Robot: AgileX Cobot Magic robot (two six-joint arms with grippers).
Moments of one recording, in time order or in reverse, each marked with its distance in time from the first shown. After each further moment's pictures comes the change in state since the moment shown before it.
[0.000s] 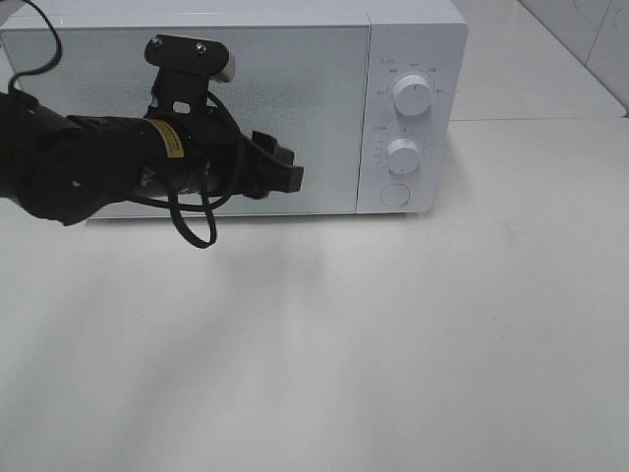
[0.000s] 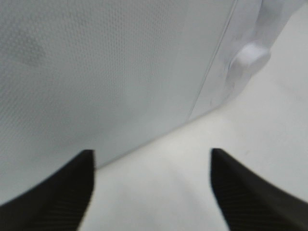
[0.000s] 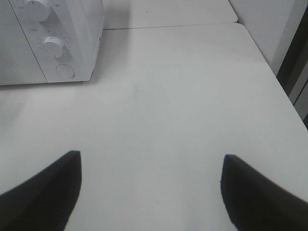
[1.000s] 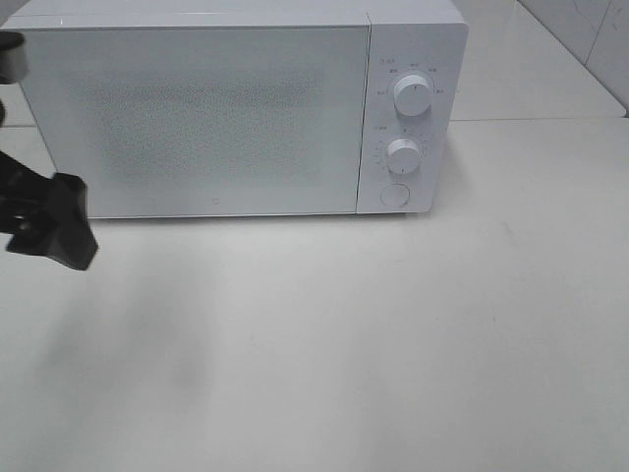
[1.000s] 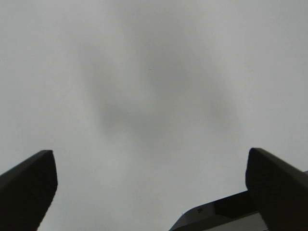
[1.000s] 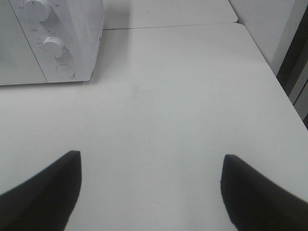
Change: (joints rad) left arm 0.214 -0.508 0.000 -0.041 1.189 0.003; right arm 0.000 0.000 0.000 0.000 0.000 0.000
